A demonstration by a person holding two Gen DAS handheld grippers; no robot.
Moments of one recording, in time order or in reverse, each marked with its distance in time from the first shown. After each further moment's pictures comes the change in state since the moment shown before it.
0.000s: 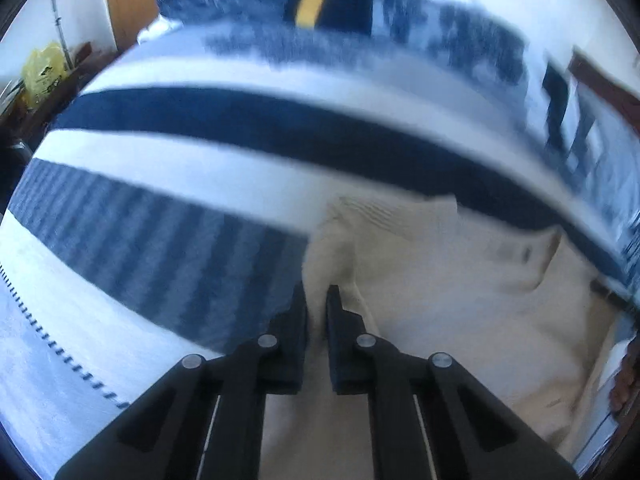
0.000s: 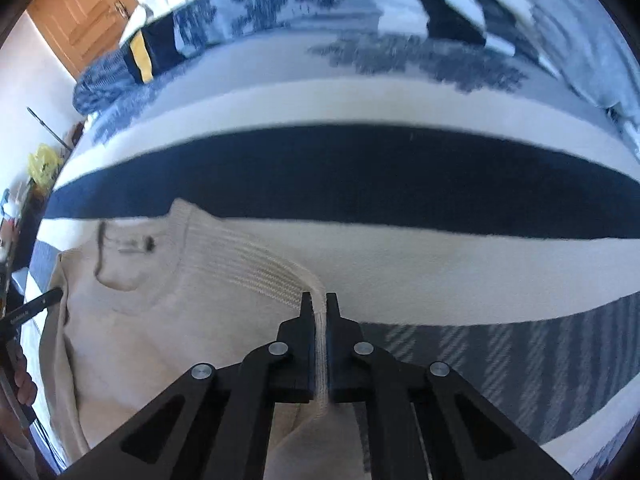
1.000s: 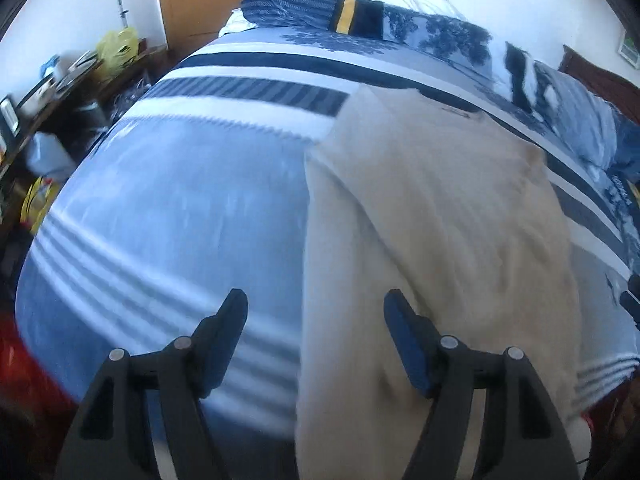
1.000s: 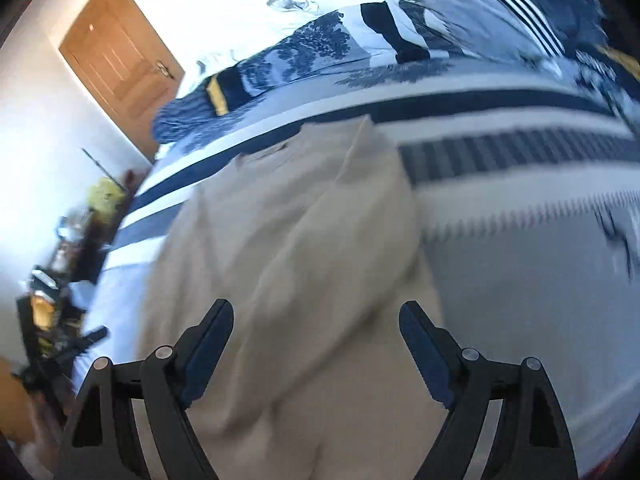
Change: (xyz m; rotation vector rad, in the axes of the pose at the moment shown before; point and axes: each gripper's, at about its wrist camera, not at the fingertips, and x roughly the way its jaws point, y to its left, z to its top) left arm -0.236 0.032 -0.297 -0.016 -0.027 0.109; right arm -0.222 0.031 -0.275 0.145 -0.154 0.208
